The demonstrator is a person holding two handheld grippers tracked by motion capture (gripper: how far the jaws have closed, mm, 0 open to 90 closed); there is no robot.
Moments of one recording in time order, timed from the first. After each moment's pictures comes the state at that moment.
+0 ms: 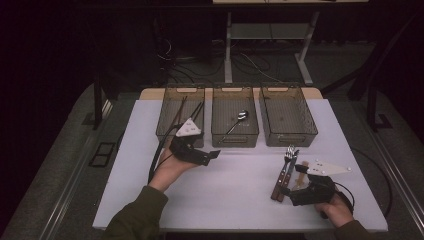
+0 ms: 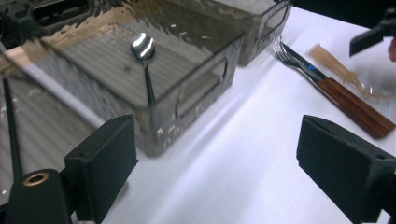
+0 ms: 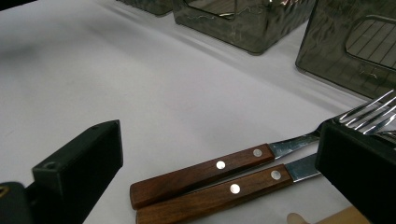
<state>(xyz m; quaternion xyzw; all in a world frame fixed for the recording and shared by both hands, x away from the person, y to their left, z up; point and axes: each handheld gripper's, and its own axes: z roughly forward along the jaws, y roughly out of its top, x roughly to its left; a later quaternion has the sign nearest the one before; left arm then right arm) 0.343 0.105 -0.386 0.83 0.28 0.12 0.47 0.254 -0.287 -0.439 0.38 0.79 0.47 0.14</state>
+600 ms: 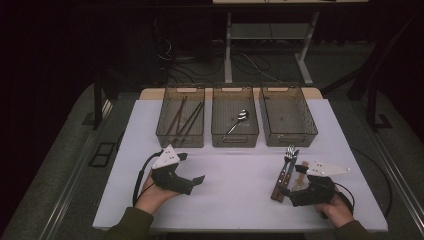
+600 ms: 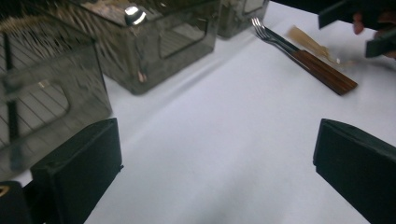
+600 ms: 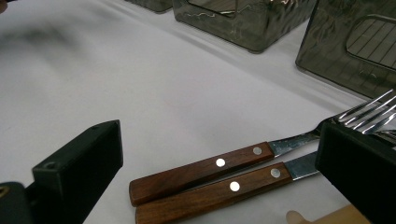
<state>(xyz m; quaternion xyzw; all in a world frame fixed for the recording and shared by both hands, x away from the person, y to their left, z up) 0.287 0.149 -0.422 0.81 0.29 0.11 0.50 0.253 -0.286 -0.439 0.37 0.79 0.46 0.14</state>
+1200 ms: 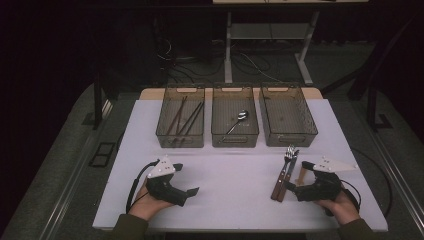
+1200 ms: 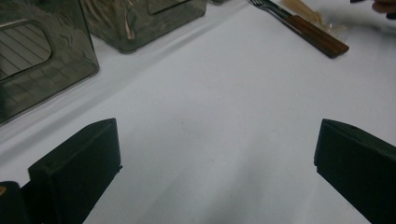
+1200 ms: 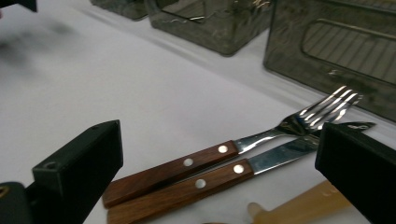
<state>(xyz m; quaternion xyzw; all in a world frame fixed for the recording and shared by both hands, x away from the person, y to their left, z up) 0.272 0.160 -0.436 0.83 0.28 0.10 0.48 0.259 -0.301 -0.434 0.40 0.78 0.46 0.16</state>
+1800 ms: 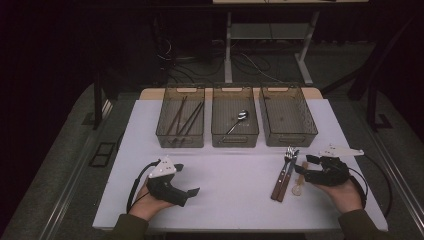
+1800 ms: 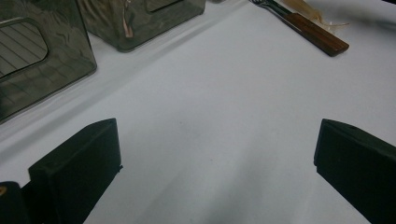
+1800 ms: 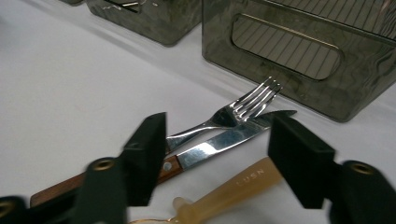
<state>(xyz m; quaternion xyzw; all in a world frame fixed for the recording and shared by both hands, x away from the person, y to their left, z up) 0.272 0.159 -0.435 0.83 0.29 0.09 0.48 0.285 -0.321 -0.418 0.45 0.78 0.39 0.18</state>
